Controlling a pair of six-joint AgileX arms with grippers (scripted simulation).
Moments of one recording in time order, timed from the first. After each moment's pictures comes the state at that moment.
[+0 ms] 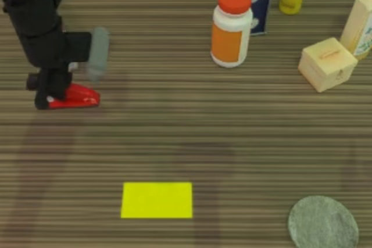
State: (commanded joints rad) left arm -0.21 2.02 1.64 -1.19 0.00 1.35; right arm 0.00 0.00 0.00 0.00 0.00 0.00
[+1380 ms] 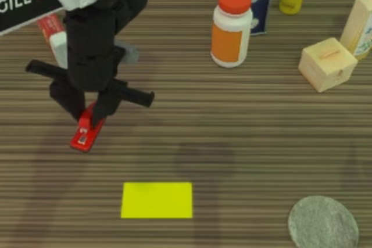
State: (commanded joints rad) left arm -0.46 2.01 1.64 -1.39 -0.10 -0.18; right arm 0.00 0.00 0.00 0.00 0.00 0.00
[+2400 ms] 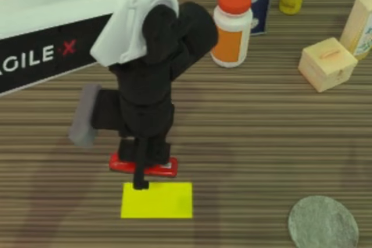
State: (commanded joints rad) left arm -0.74 1.83 1.46 -1.23 -0.01 -2.22; right arm 0.00 0.00 0.00 0.00 0.00 0.00
